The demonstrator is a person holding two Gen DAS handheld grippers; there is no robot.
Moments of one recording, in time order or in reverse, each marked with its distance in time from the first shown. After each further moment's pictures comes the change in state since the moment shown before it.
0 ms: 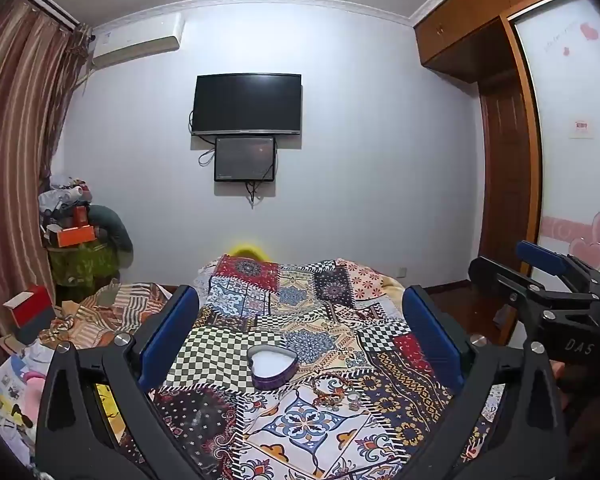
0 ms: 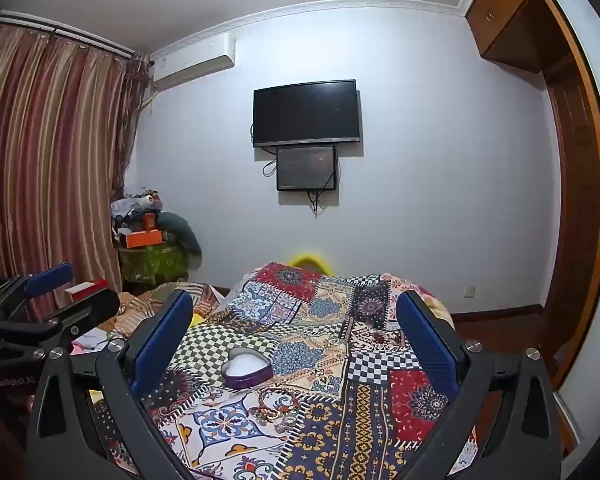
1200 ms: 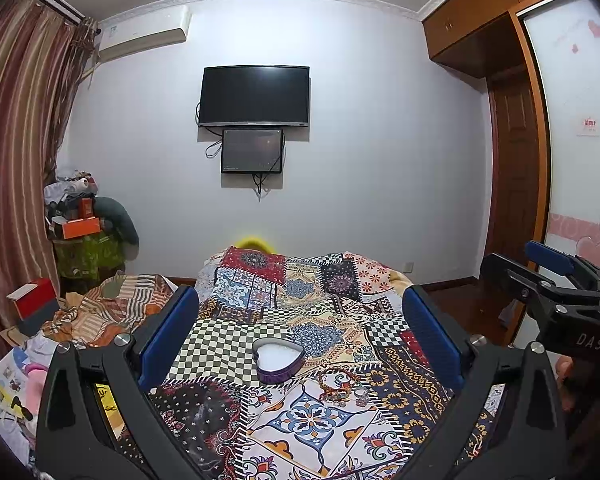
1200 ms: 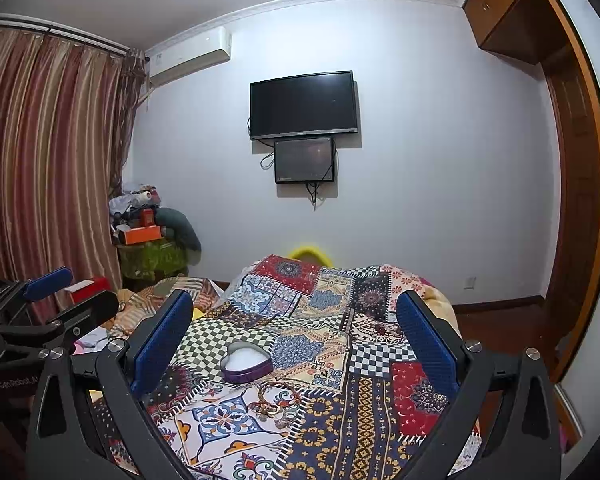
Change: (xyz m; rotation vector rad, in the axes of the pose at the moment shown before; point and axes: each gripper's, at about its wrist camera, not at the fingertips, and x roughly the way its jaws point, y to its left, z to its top) left arm 0.014 0.002 -0.012 -0.014 0.031 0.016; right arm 0.010 -0.001 -0.011 0.016 0.023 -0.003
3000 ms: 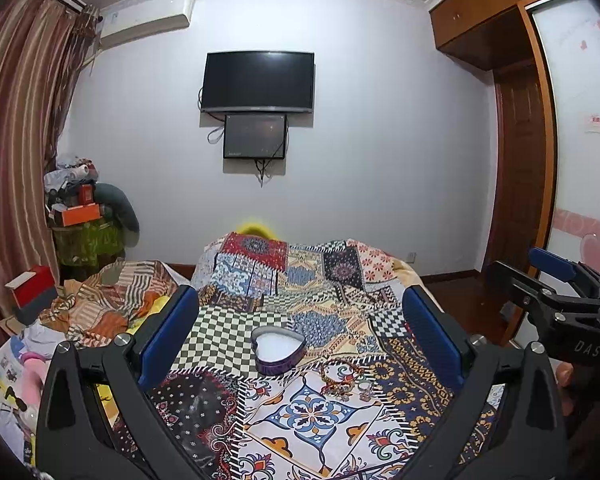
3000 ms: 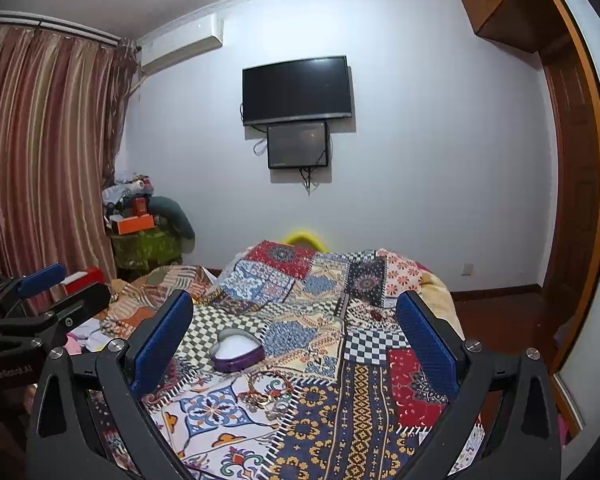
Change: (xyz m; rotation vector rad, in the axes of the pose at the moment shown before) left arm 0.025 0.005 -0.011 -0.017 0.054 0.009; right arm 0.019 -0.009 -0.017 0.015 0.060 -0.021
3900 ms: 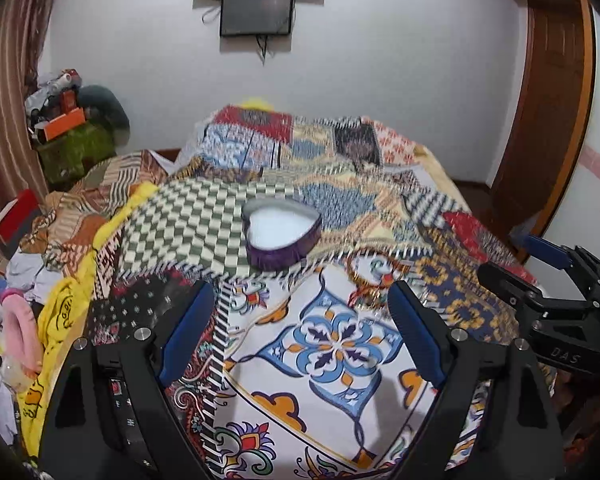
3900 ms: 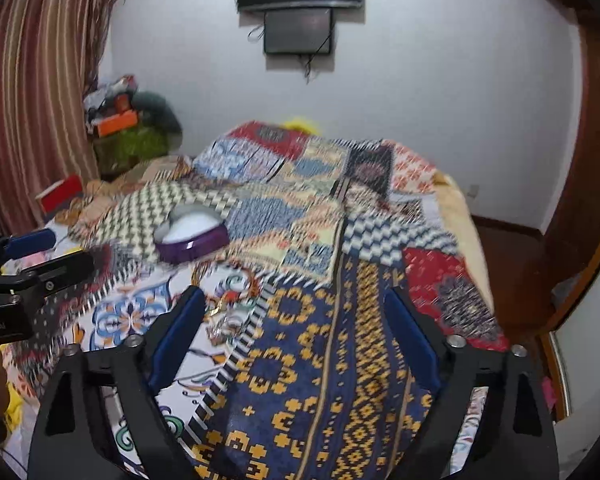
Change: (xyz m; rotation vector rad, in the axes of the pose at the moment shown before) left arm 0.126 0.013 -0.094 -0.021 0.436 0.009; right arm 0.105 -0.023 -0.086 -0.052 0.398 0.012
